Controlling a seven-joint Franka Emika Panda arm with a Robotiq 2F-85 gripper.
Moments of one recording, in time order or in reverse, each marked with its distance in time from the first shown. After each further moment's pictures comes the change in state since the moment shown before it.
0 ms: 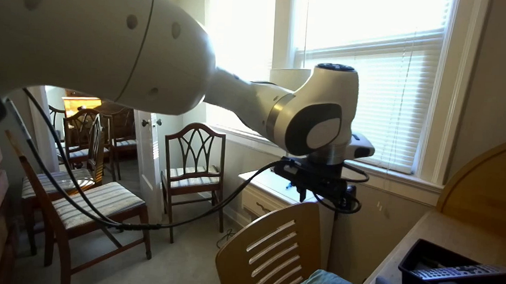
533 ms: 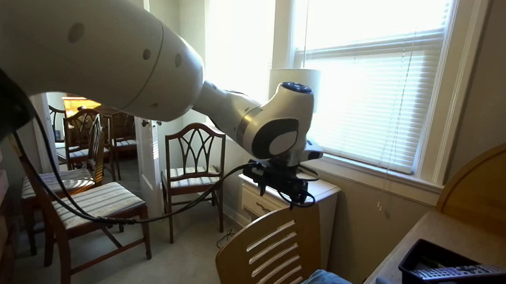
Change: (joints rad) arm 0.048 -0.001 0.079 -0.132 0.000 0.039 -0.103
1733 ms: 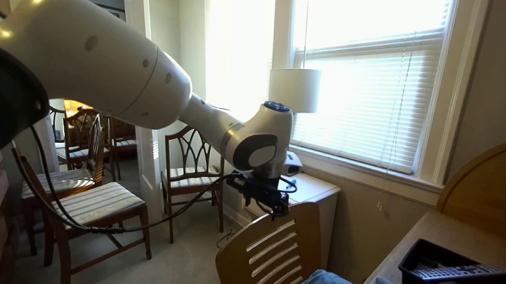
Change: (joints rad) arm 0.155 0.002 -0.232 -0.007 0.212 0.036 0.033
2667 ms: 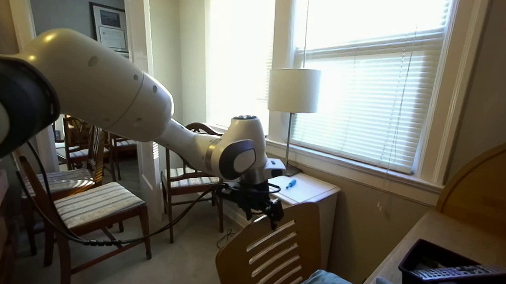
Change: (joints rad) arm 0.208 0.062 -0.304 0.072 -0.031 0.103 0.255
